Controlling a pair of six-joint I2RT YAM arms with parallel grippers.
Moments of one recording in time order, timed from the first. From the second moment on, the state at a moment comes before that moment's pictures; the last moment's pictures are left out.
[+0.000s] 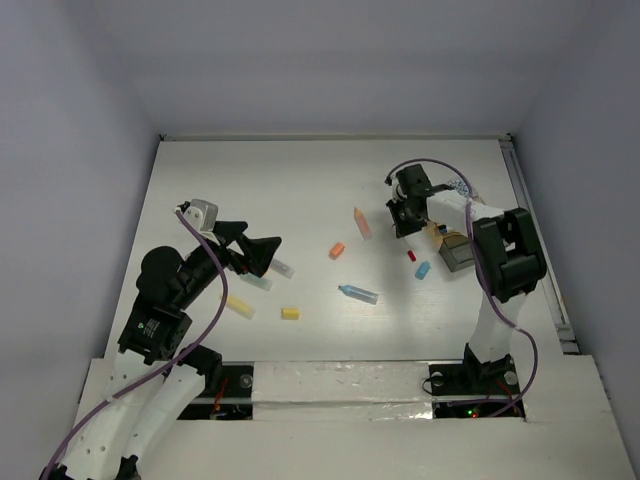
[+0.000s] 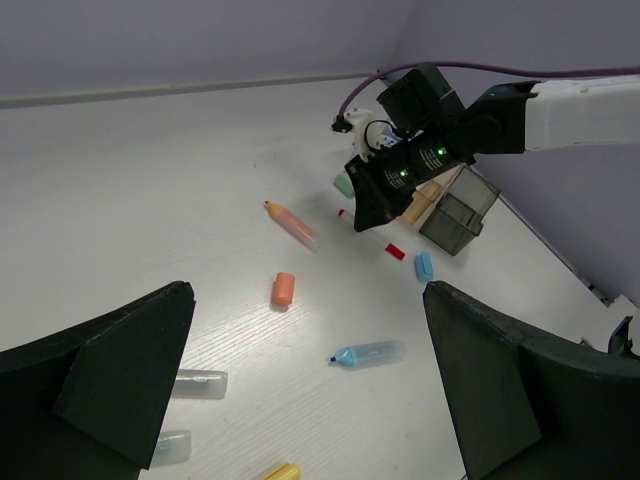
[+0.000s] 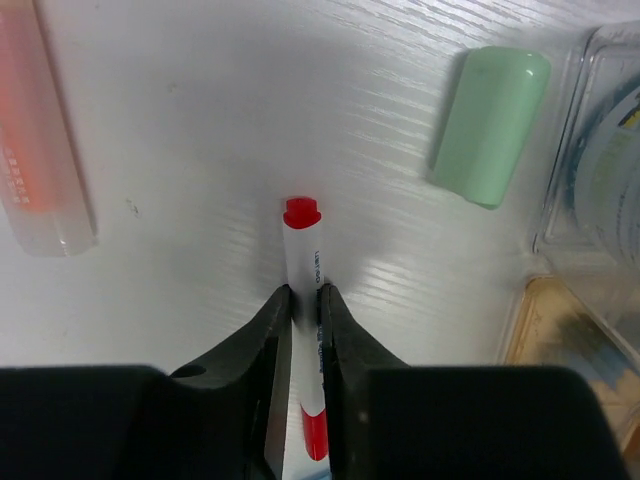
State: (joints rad) left arm -0.39 0.51 0.73 -0.23 0.26 -0.34; right arm 0.32 1.91 1.28 -0.48 -0.02 -0.02
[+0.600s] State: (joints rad) left arm -0.39 0.51 0.73 -0.23 0.26 -0.34; right arm 0.34 1.86 1.21 -0.39 -0.02 0.10
